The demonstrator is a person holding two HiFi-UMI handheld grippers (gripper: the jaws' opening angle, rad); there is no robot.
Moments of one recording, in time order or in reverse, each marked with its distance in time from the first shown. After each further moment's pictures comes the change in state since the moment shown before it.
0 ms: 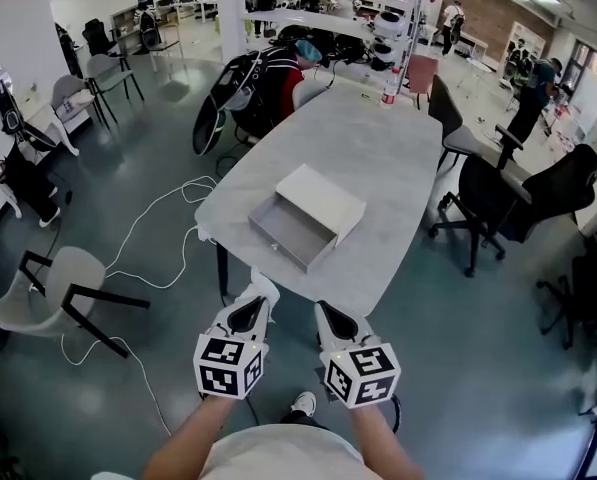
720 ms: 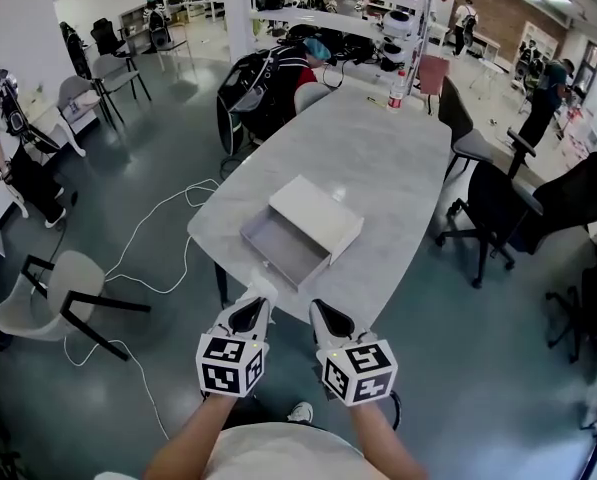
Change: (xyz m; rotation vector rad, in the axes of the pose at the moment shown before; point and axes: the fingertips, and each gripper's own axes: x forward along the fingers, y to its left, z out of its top) left arm 0.064 0.002 0.014 -0.009 0.028 0.053; right arm 0.041 -0.049 0.020 -0.002 0.019 0.070
